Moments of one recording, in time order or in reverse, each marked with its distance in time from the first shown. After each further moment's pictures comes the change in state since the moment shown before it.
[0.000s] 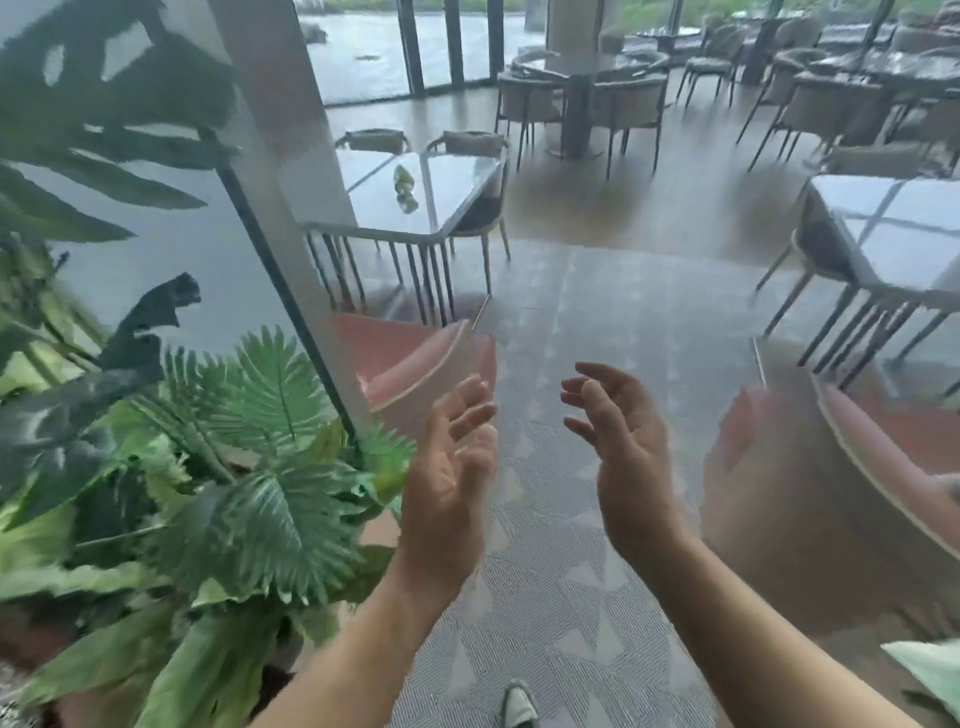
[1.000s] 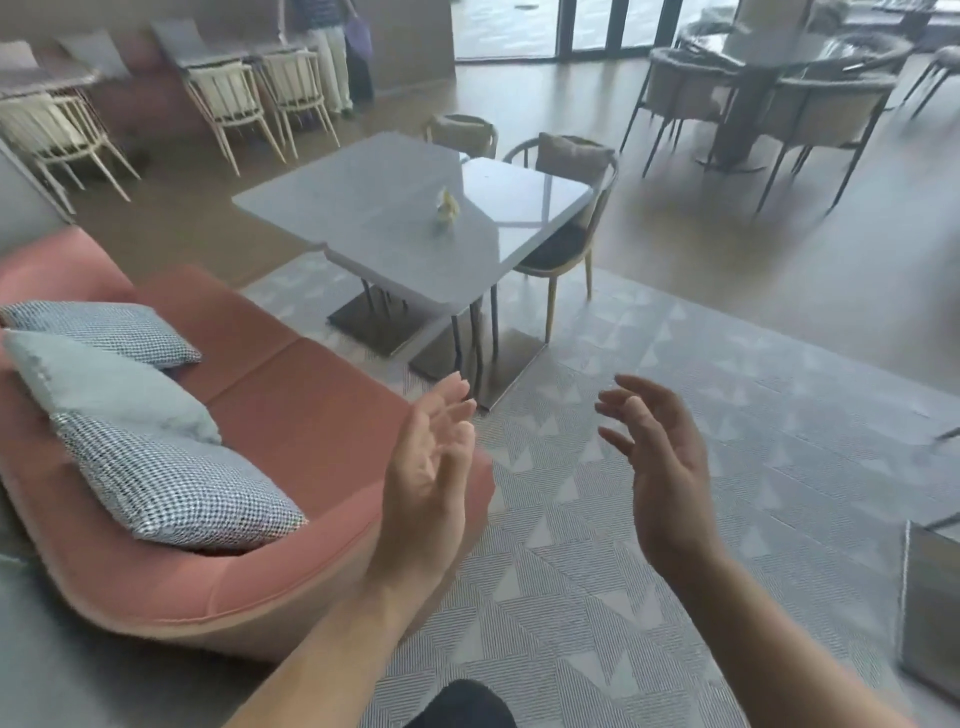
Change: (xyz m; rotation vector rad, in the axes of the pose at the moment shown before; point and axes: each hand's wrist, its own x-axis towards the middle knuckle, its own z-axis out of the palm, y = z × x) left_hand 0.558 -0.187 0.199 0.155 0.340 -0.063; right_hand 0.666 0.127 -0.034 0.029 -0.312 0.090
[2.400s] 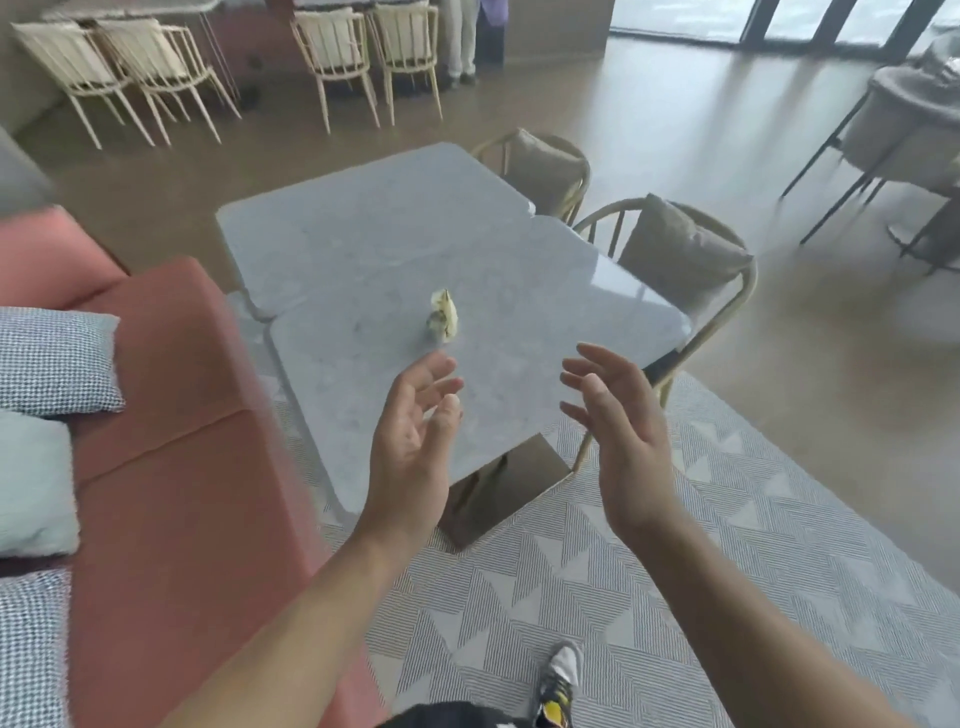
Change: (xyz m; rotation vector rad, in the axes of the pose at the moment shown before) left_hand 0.666 -0.179 0.213 0.054 0.350 -0.065; right_hand 0.757 0.109 0.080 -0.003 -0.428 0.026
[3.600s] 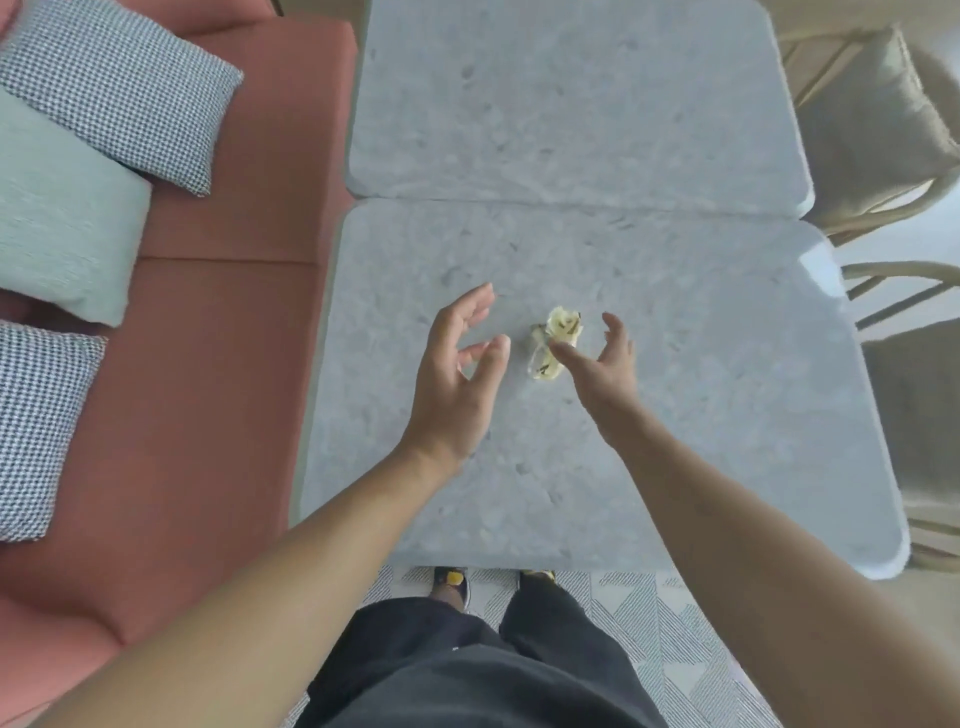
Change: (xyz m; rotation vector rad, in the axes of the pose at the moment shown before) left_hand 0.291 -0.181 -0.009 0.132 0.492 -0.244; right_hand 0.389 0.276 0.155 -0.551 -0.530 0.516
